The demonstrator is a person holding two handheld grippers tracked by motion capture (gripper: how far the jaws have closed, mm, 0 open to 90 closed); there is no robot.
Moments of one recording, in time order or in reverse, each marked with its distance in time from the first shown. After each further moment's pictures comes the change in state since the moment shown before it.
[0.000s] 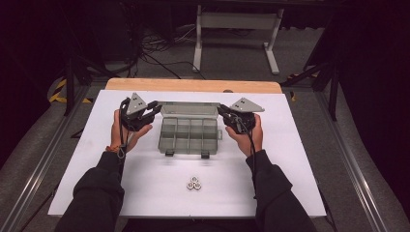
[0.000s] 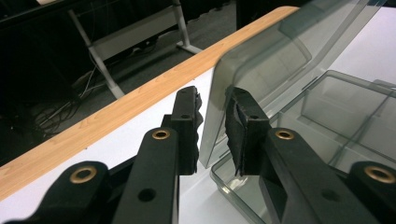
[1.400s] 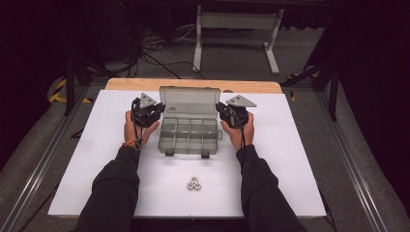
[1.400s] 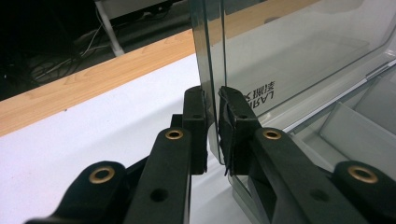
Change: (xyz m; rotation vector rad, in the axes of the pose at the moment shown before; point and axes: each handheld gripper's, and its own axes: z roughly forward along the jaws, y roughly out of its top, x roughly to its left) left arm 0.008 -0.023 0.054 0.101 0.057 -0.148; right arm -0.013 -0.022 0.049 0.031 -0.059 0.127
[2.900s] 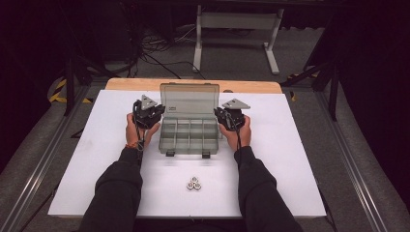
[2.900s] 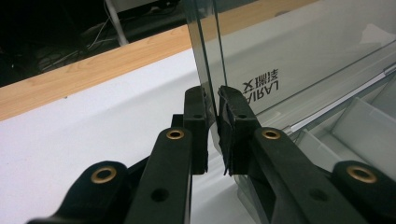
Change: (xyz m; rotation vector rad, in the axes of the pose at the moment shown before) left arm -0.003 -0.007 0.007 0.012 0.033 -0.024; right arm 0.002 -0.018 0.019 0.091 -0.019 -0.001
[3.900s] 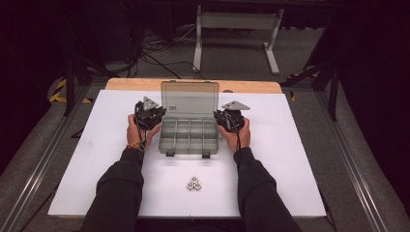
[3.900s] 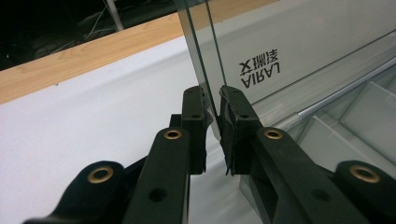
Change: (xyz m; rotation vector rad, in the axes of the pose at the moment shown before) left arm 0.000 -0.006 0.008 0.039 -0.007 -0.006; right arm -0.001 -0.008 0.005 0.033 0.017 0.035
